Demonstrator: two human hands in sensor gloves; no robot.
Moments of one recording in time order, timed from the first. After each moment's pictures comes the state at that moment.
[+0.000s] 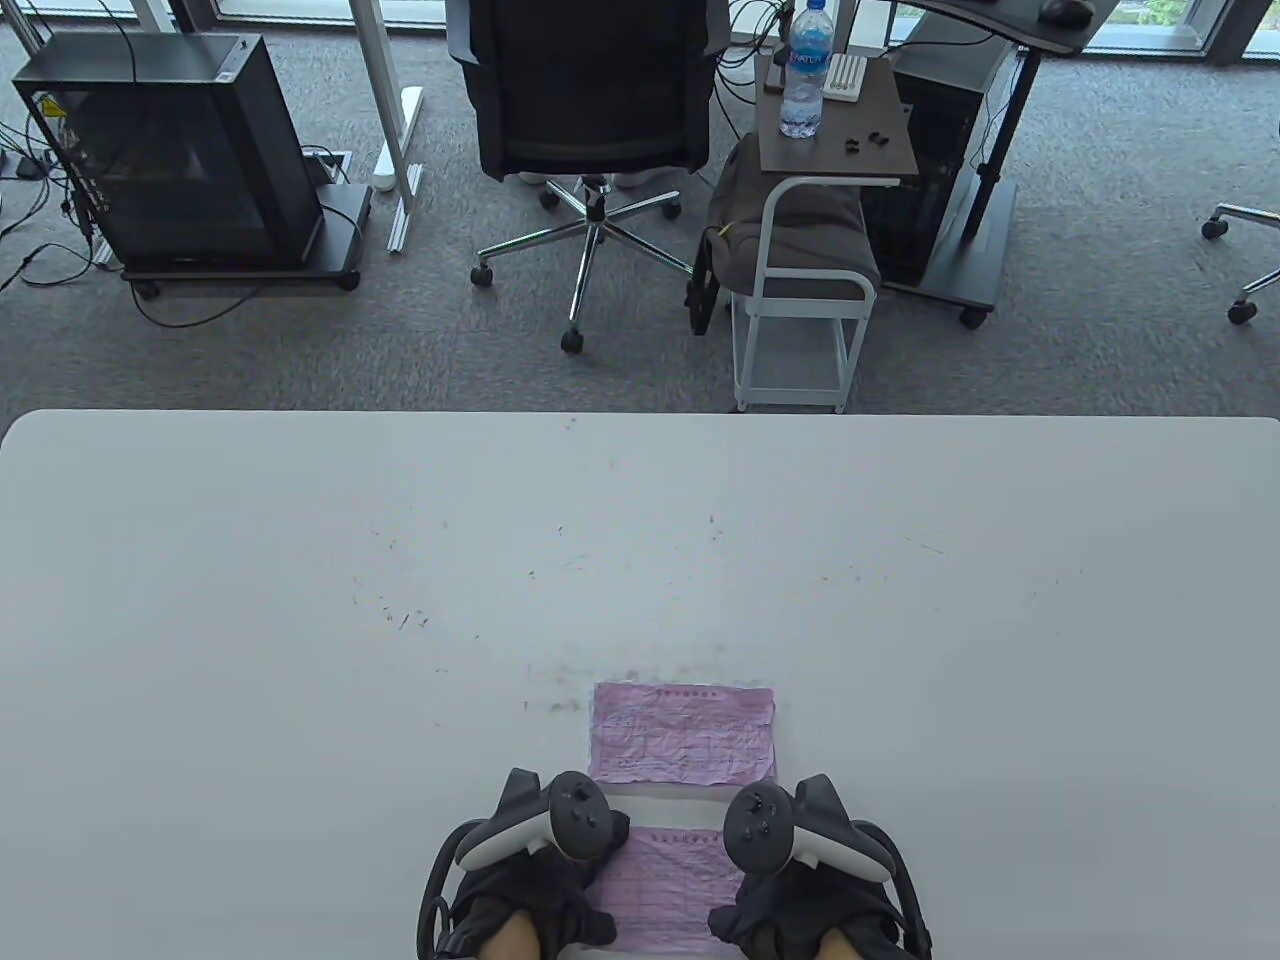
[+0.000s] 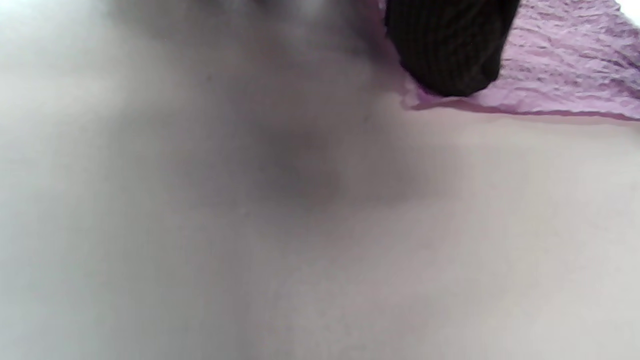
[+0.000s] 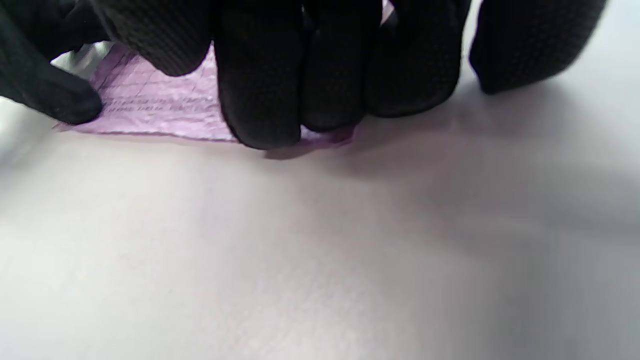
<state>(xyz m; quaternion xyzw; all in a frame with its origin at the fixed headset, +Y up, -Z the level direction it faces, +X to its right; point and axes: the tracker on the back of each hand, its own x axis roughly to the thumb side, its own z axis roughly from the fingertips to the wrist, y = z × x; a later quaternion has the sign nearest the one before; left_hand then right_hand) -0.123 -0.792 -0.230 -0.43 -0.15 0.09 0.88 0.107 -0.762 -0.215 0.14 0.33 0.93 0.09</state>
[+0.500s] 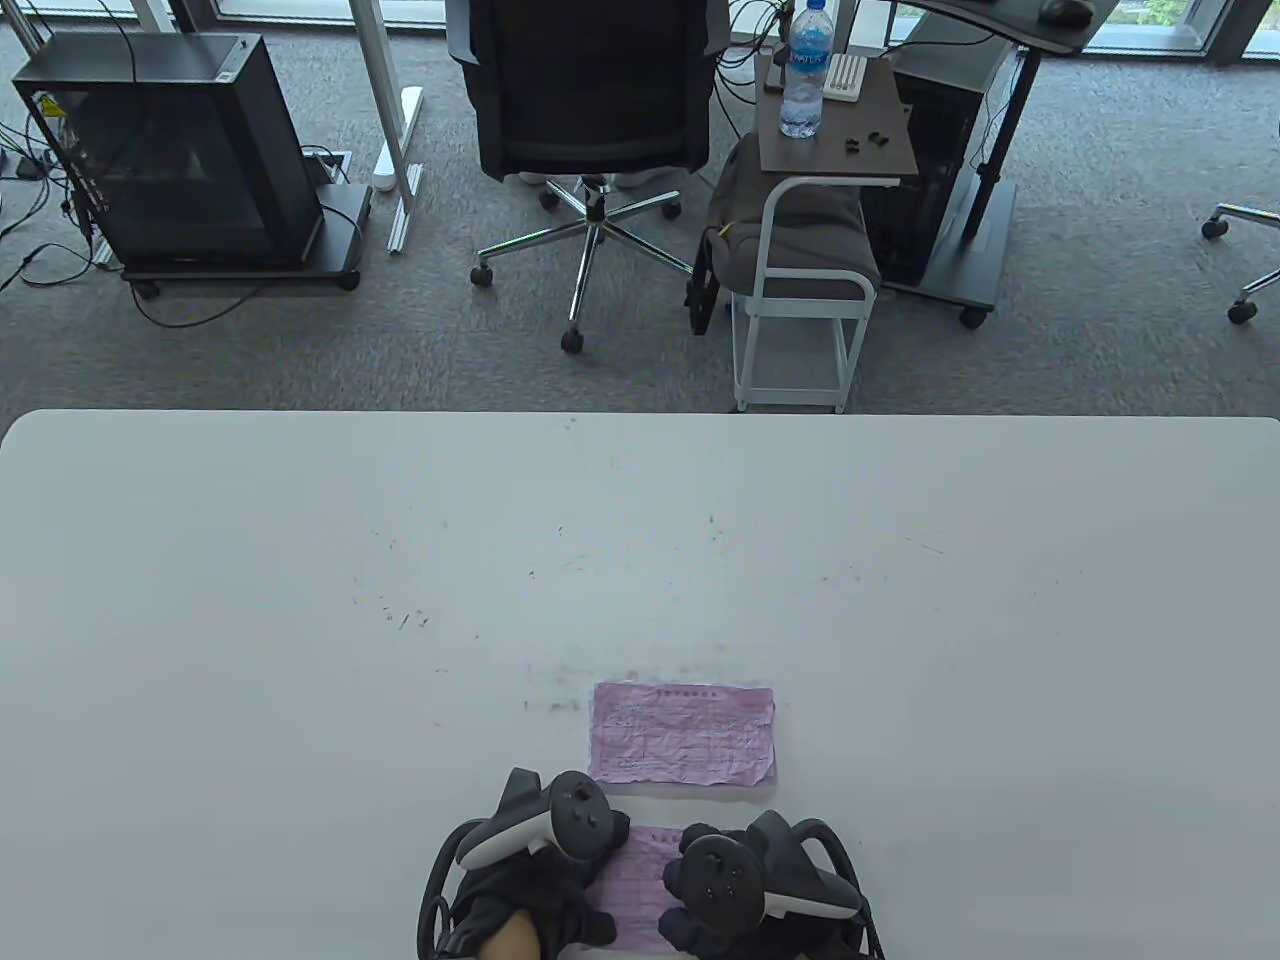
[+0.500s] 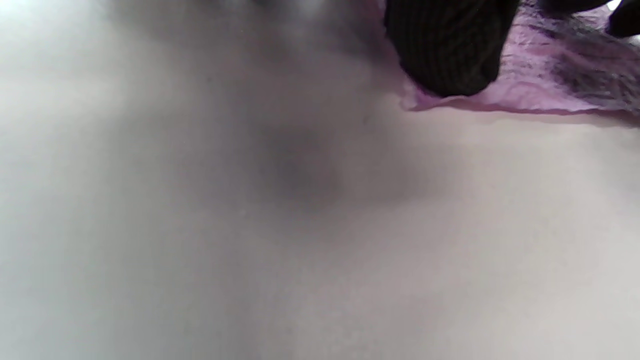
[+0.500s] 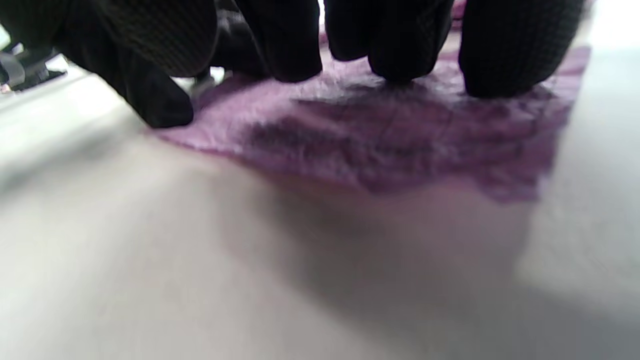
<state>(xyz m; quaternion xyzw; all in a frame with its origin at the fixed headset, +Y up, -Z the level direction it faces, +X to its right) -0.123 -0.792 -0.230 -0.43 -0.15 0.09 0.88 0.060 -0.766 -0.200 0.32 0.22 0.92 0.07</state>
